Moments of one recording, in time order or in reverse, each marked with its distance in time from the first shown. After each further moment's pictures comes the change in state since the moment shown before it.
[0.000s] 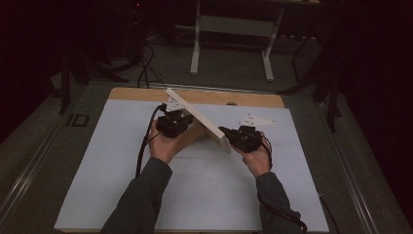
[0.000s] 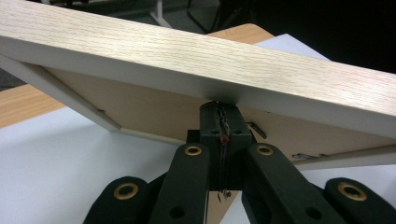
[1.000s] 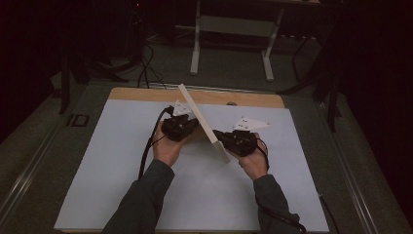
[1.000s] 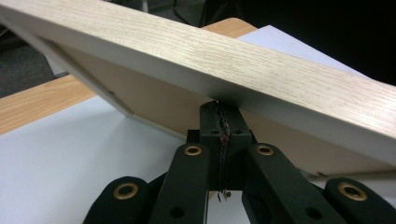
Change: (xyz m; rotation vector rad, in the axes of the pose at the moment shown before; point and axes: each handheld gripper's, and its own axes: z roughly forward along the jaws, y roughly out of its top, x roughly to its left) left arm -0.015 0.000 0.004 0.011 -0.036 0.058; right arm 0.023 0.006 0.000 -0.001 0.061 -0.072
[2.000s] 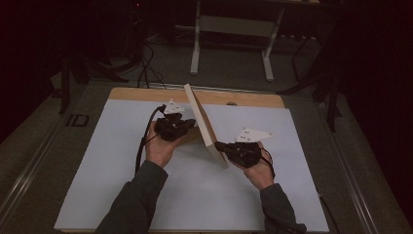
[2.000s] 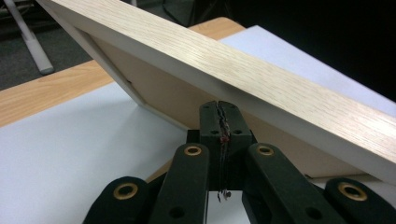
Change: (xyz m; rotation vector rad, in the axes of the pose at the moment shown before) left arm 0.005 0.001 -0.020 0.010 -0.061 -0.012; right arm 0.010 -0.021 -0.015 0.052 0.032 -0.050
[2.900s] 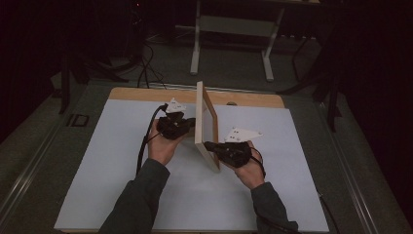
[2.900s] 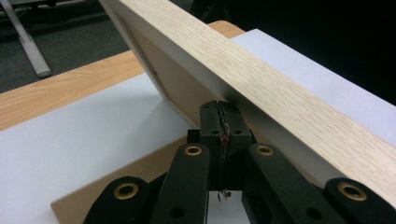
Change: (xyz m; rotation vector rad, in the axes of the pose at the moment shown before) left arm 0.004 0.002 0.007 -0.010 0.002 0.003; right arm 0.016 0.011 0.019 -0.008 0.031 -0.017
